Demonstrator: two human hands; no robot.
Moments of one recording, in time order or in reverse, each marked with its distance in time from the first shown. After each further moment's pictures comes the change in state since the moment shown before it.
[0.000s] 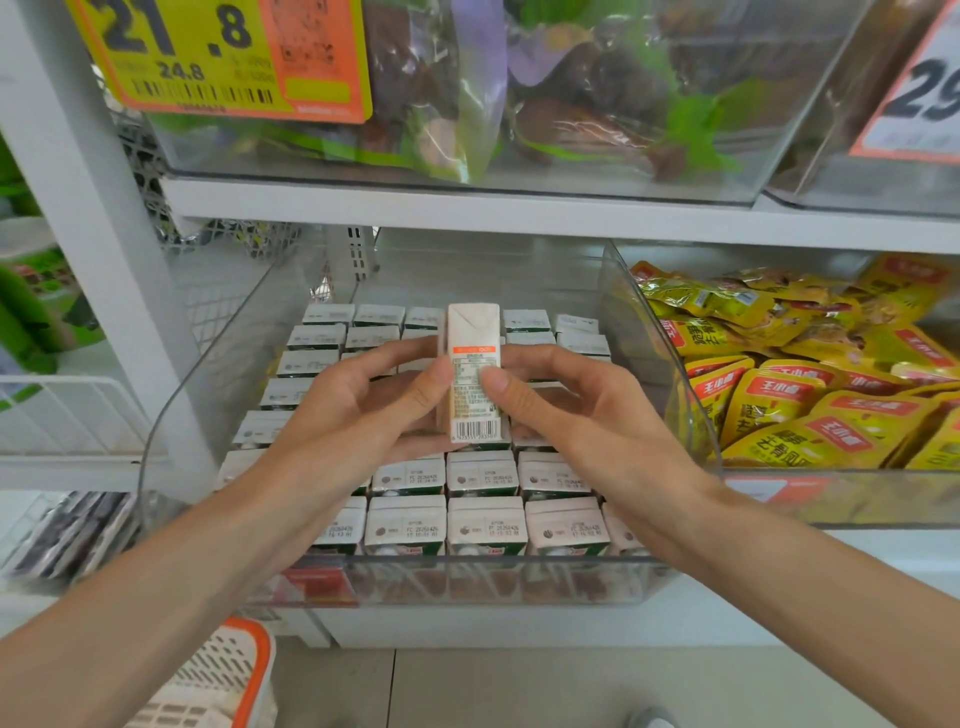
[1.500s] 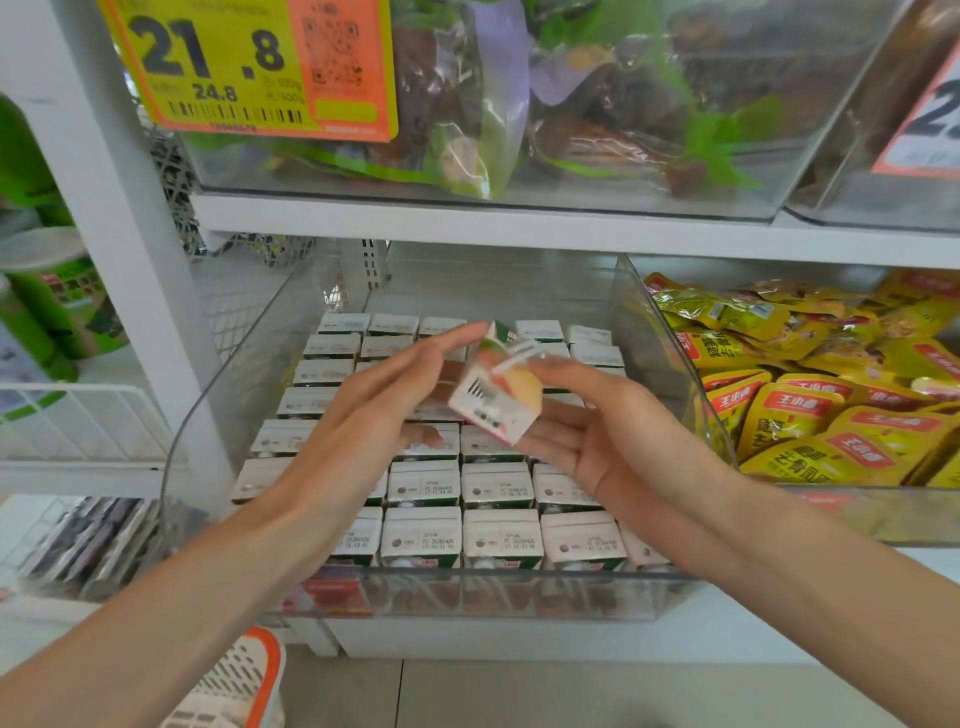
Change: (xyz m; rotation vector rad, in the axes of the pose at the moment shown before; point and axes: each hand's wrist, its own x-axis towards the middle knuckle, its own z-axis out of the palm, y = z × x) left_hand 0.000 0.002 -0.002 0.227 -0.036 0.120; right_hand 0.007 -0.014 0.003 0.544 -0.049 0.280
